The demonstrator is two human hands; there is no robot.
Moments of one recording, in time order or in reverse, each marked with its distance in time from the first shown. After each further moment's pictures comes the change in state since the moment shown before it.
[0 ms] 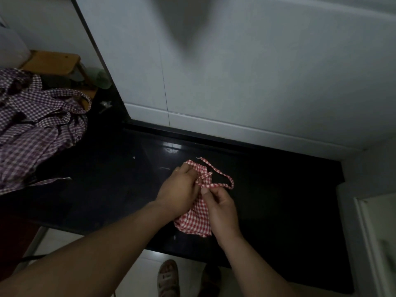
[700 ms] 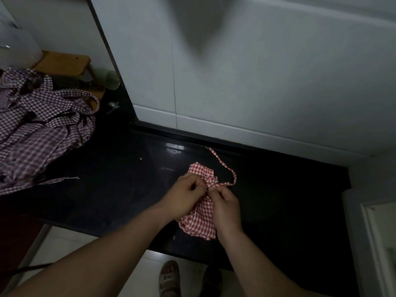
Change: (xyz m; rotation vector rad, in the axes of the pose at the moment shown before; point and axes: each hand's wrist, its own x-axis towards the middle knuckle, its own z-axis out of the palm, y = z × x) left_hand -0.013 -0.006 -0.010 -0.566 -0.086 -0.178; right_hand 0.012 -0.005 0.017 0.034 0.064 0.097
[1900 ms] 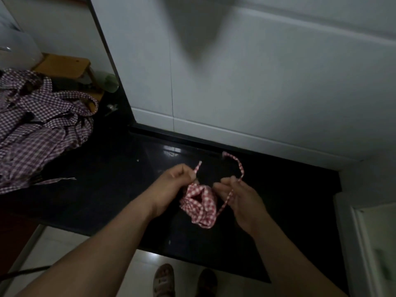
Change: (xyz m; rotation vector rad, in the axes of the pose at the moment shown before) left_hand -0.001 0.027 -0.027 -0.707 0.013 -0.240; right_hand 0.023 -0.045 -0.055 0.217 -0.119 0.103
